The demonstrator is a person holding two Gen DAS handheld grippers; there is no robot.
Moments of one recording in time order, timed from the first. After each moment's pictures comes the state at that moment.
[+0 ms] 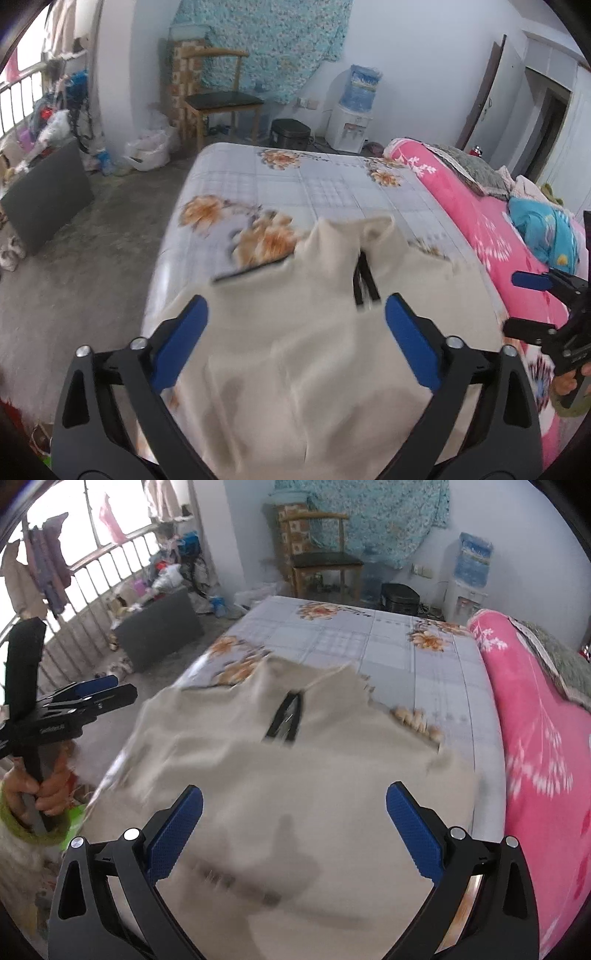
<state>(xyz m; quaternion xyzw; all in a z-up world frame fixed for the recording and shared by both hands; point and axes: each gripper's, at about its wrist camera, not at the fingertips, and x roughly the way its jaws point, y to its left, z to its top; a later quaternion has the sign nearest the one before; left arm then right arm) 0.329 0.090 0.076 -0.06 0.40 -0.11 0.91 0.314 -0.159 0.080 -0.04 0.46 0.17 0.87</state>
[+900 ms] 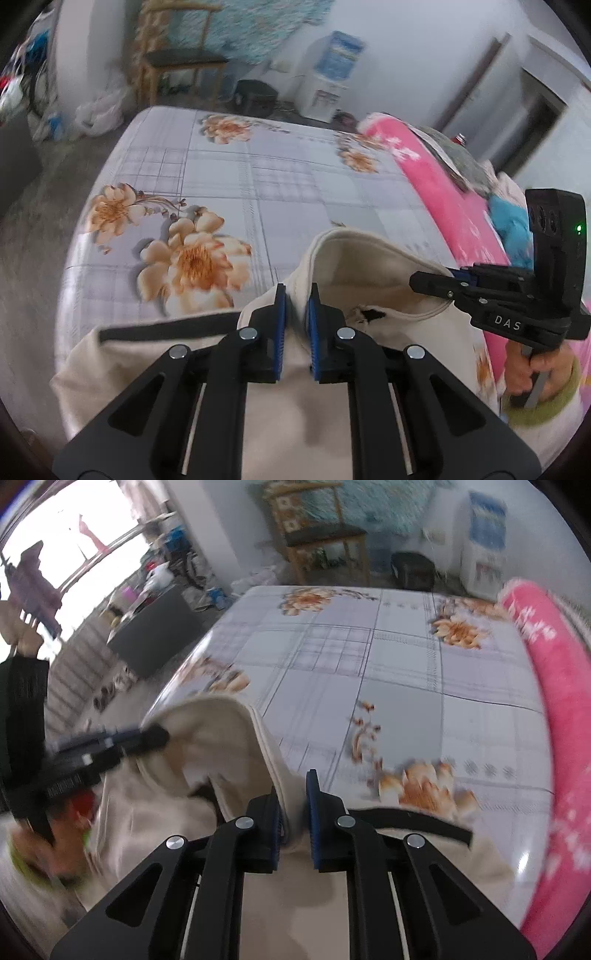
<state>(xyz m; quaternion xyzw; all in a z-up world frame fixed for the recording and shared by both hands) 0.400 0.036 0.049 -0.09 0.46 -0.19 0.86 0.423 -0.161 0.041 0.00 0.50 0.20 0.84</state>
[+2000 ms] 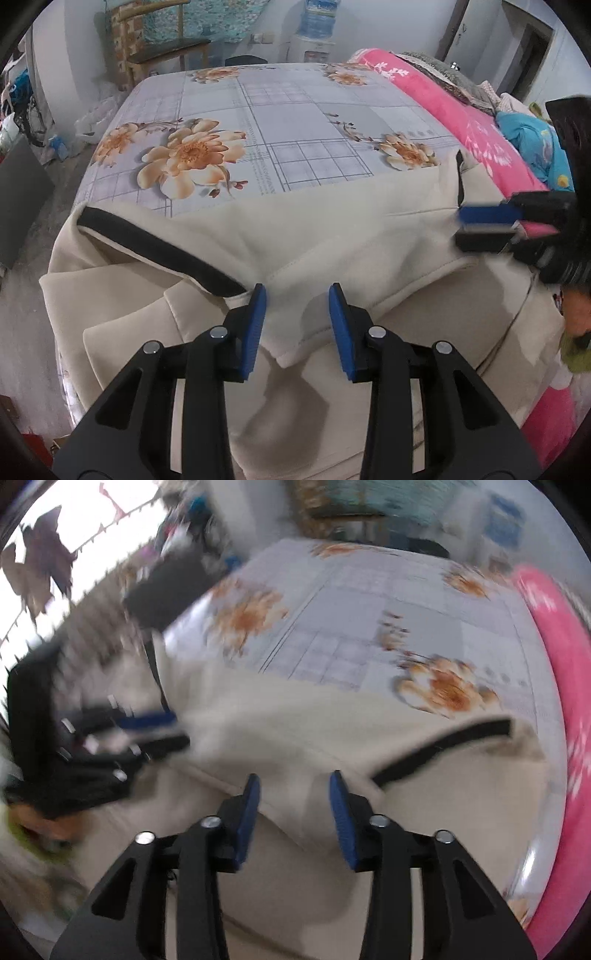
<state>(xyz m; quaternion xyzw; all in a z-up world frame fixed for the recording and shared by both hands) 0.317 0.018 -0.009 0.02 0.49 -0.18 0.85 0.335 -0.176 0.008 0.01 0.53 0.21 0.82</state>
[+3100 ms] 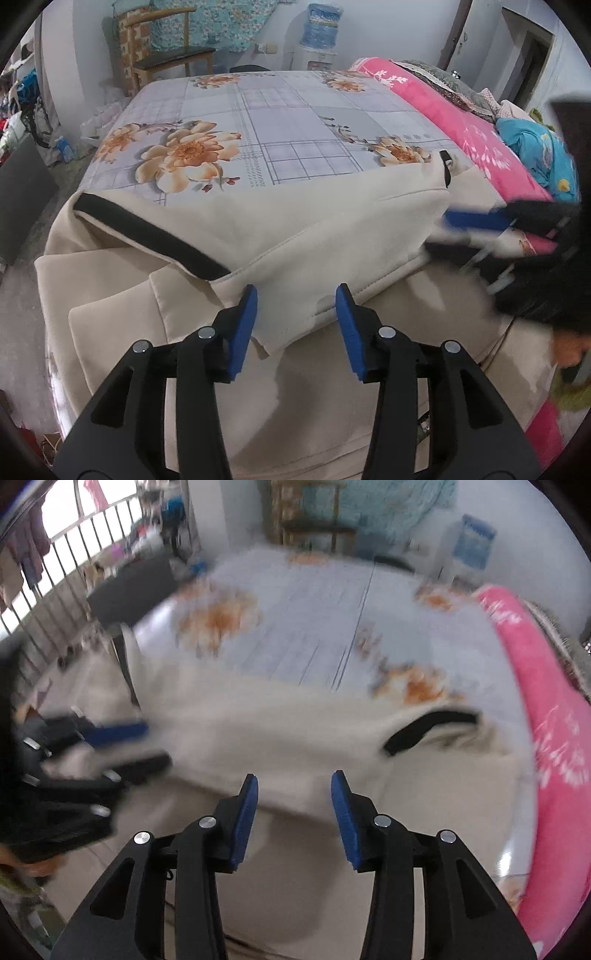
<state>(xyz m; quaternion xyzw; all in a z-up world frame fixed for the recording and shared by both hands) 0.299 0.006 -0.018 0.02 0.47 -0.16 0.87 0.323 -0.131 -0.022 -0.10 0.51 0.13 0.84</state>
